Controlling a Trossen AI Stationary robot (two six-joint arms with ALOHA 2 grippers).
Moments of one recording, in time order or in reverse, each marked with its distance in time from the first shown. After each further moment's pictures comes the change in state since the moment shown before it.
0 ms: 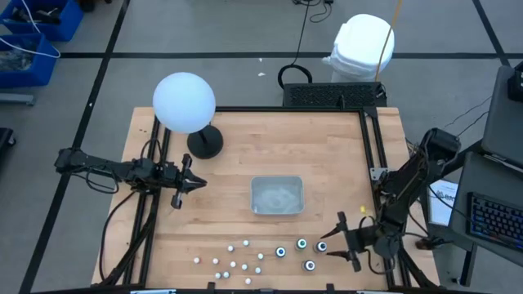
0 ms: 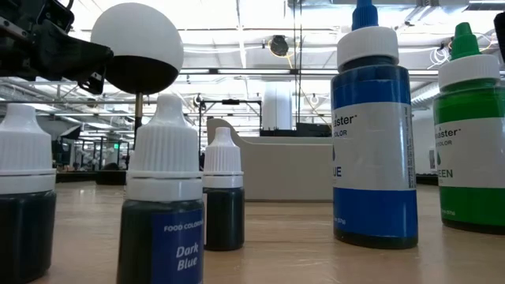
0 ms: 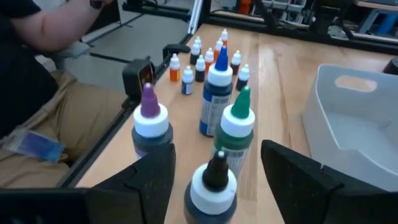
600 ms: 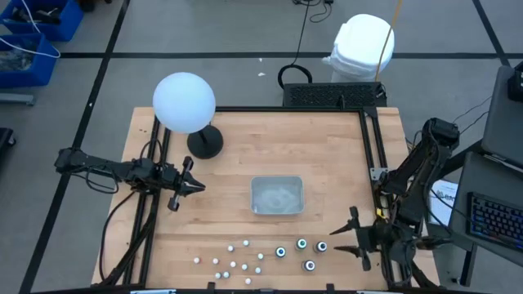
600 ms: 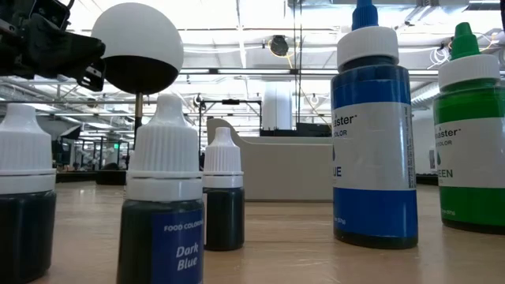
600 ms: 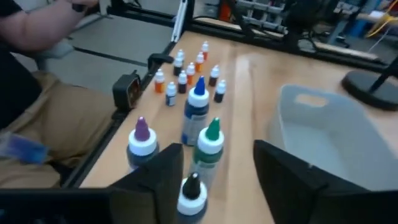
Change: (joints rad) left arm 0.000 0.000 0.000 0.007 0.095 0.003; right arm 0.077 -0.188 0.167 -0.484 0.124 0.098
